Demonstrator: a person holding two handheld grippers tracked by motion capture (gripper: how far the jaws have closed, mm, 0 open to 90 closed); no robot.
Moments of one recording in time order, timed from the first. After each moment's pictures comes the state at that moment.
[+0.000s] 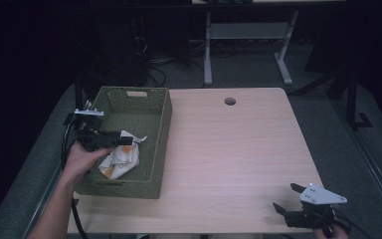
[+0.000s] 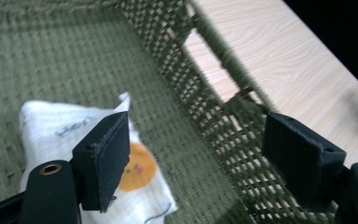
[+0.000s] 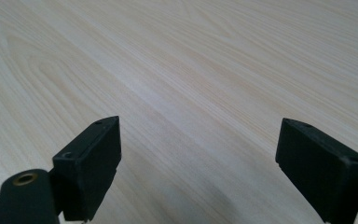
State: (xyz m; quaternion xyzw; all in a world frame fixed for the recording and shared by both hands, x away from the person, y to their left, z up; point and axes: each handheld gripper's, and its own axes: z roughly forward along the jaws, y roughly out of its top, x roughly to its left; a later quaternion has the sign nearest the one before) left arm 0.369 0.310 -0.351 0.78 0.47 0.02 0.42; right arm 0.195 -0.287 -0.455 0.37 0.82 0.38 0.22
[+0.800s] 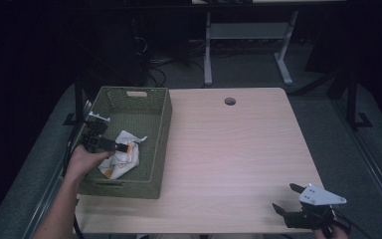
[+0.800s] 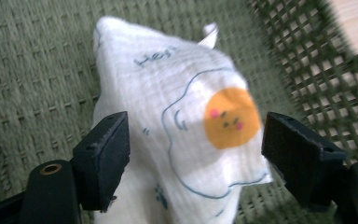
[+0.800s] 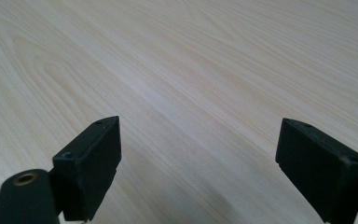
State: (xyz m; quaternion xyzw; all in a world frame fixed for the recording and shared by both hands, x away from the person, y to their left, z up) left arm 0.388 0.316 -0.383 0.80 0.54 0.04 0.26; right arm 0.194 -0.284 -0.454 0.37 0.82 0.38 0.22
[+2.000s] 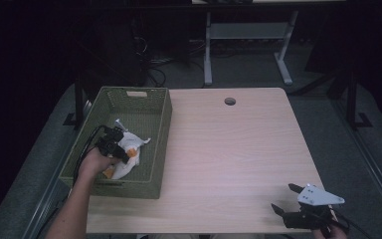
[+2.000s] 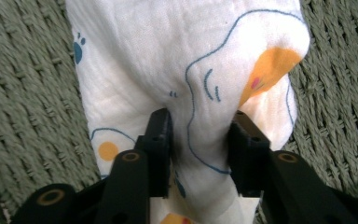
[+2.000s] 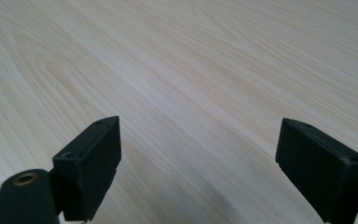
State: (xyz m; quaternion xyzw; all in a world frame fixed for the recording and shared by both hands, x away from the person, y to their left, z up) left arm 0.401 0.283 -0.418 0.85 0.52 0.03 0.10; right arm 0.194 -0.282 -0.454 0.36 0.82 0.38 0.22
